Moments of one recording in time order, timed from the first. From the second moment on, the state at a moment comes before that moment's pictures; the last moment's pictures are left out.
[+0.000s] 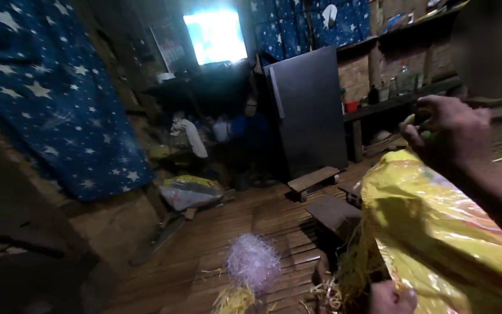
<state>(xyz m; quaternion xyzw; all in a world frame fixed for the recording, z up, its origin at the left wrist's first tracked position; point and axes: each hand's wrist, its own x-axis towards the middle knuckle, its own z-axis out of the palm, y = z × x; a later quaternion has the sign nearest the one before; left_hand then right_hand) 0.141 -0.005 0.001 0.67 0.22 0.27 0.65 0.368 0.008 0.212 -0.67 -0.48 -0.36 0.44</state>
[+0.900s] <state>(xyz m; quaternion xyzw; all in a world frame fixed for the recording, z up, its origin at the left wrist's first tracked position) 0.180 0.042 -0.095 0.63 0.37 0.17 0.66 0.164 -0.112 -0.084 -0.67 -0.20 0.22 0.68</state>
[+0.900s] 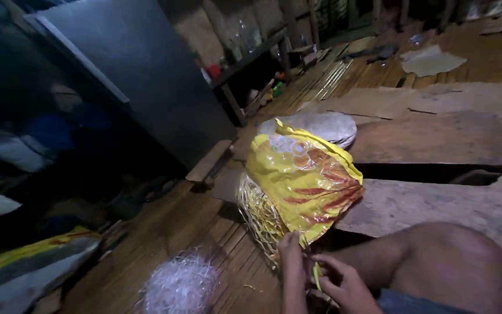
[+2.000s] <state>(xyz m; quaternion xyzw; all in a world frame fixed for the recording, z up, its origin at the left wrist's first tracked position) 0.148 0.068 -0.078 0.59 0.35 0.22 0.69 0.194 -0.103 -0.067 -0.59 -0.29 0.55 0.51</state>
